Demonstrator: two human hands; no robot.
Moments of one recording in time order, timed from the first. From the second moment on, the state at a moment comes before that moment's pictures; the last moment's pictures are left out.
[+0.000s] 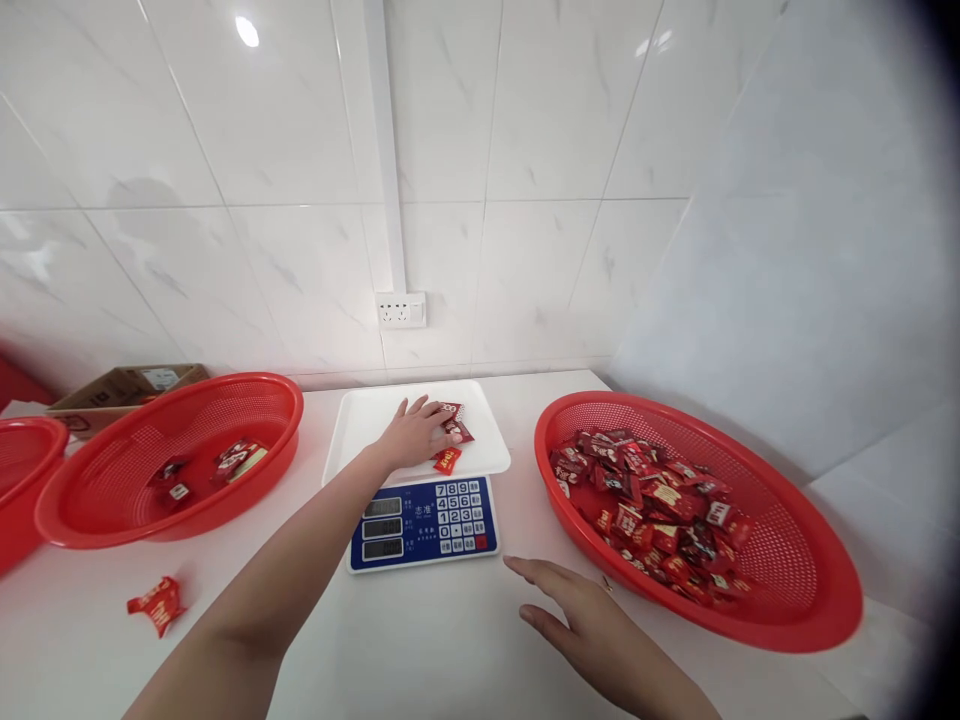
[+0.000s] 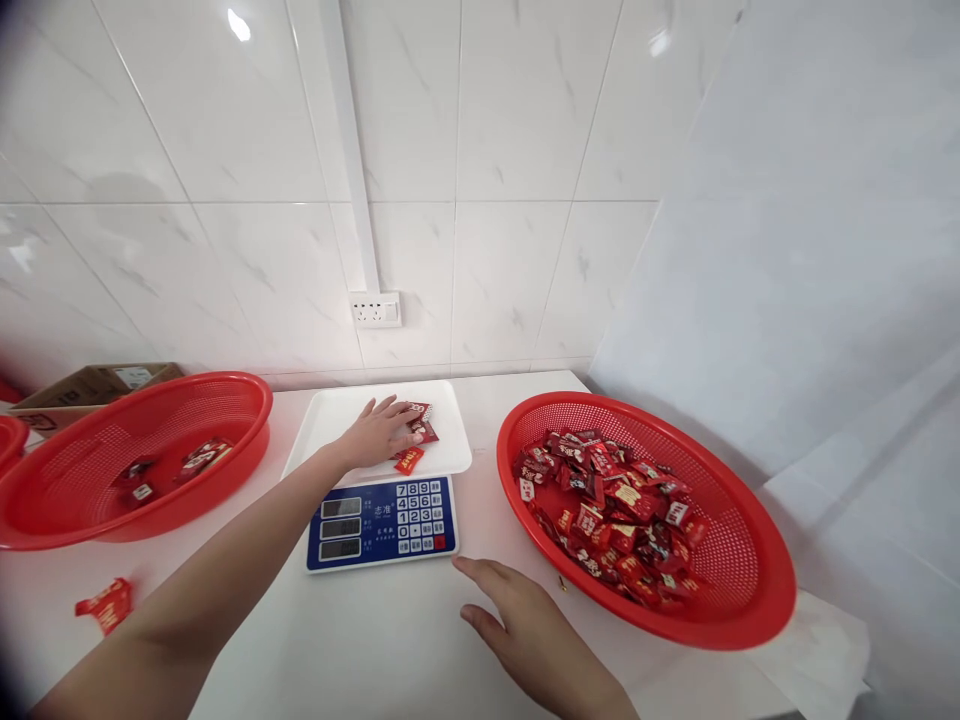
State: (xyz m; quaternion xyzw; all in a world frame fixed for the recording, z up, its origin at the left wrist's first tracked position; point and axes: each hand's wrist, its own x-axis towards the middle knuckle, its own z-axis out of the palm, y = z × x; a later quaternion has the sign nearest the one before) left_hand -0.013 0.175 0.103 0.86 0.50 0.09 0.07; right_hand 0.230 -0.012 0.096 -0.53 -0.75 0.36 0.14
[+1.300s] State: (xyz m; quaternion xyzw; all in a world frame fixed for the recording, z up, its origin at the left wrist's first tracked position) left_hand -0.027 0.154 0.099 0.87 0.48 0.10 0.07; right_hand 0.221 -0.007 0.066 -0.52 -0.75 0.39 0.13
